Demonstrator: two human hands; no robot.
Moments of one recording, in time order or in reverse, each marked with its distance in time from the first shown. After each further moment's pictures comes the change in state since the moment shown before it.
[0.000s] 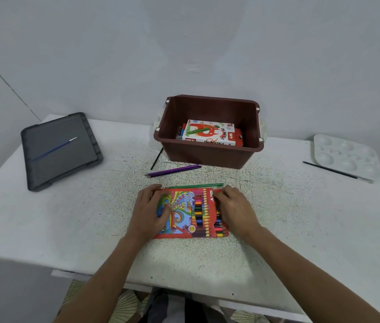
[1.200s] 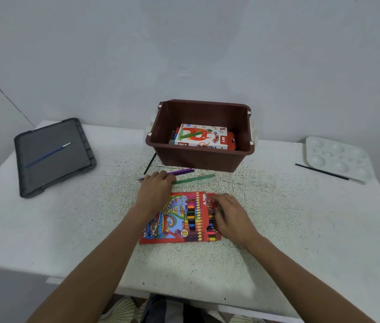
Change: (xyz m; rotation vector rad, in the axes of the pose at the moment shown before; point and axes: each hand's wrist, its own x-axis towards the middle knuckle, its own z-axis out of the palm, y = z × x) left_hand 0.082 0.037 -0.004 0.341 -0.122 0.165; right_hand -0.016 0.005 -0.007 0.349 0.025 0.052
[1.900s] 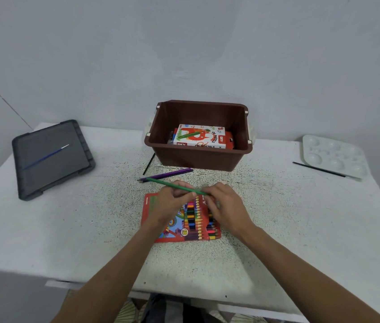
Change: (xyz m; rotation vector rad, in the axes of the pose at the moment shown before) left_hand -0.026 0.063 -0.026 -1.380 -0.137 -0.495; right_hand 0.022 -0.027 -0.013 -0.032 0.125 -0.065
